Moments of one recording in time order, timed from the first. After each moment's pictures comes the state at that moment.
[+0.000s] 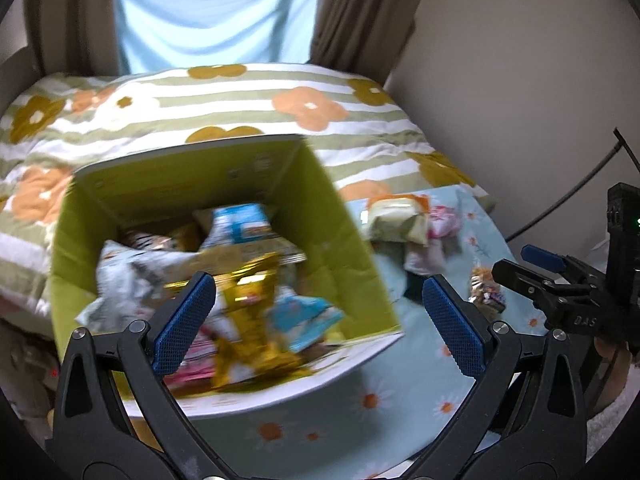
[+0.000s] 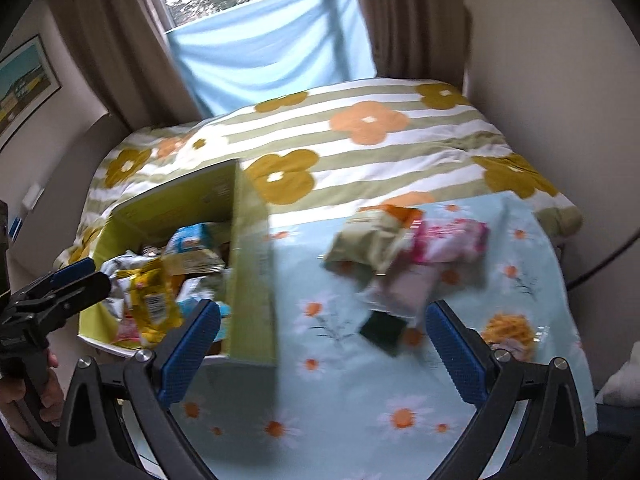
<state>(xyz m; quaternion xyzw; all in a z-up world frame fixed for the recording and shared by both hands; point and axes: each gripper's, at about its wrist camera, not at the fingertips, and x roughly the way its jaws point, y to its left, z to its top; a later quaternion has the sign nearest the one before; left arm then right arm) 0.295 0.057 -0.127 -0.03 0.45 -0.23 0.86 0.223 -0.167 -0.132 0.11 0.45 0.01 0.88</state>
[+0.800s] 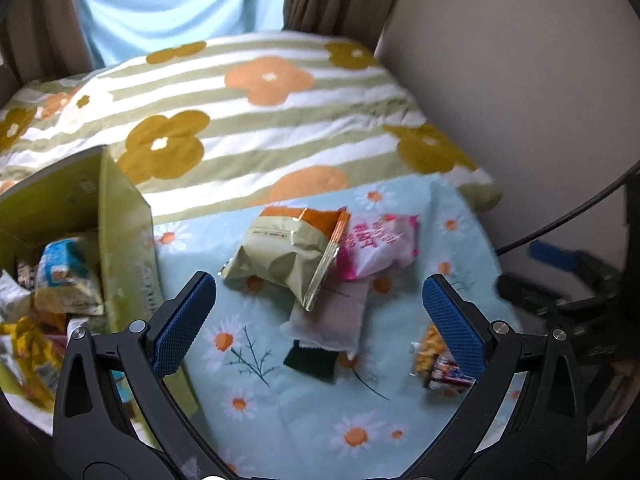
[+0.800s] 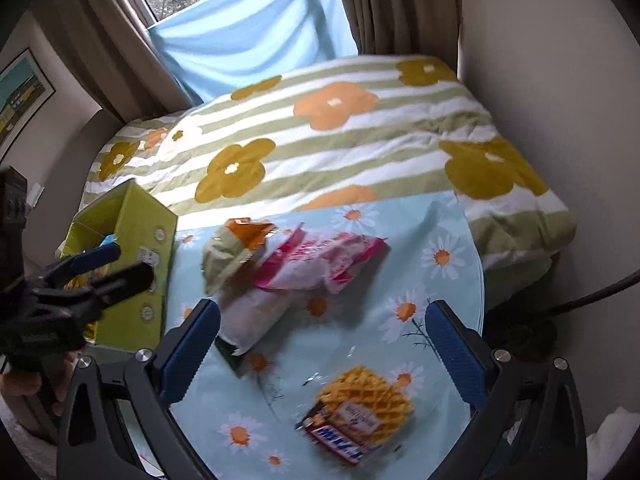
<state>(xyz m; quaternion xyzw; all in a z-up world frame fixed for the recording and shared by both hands) 0.349 -0.179 -0.180 0.02 0.51 -0.19 0.84 0.271 -0.362 -0.179 0.12 0.50 0.06 0.86</state>
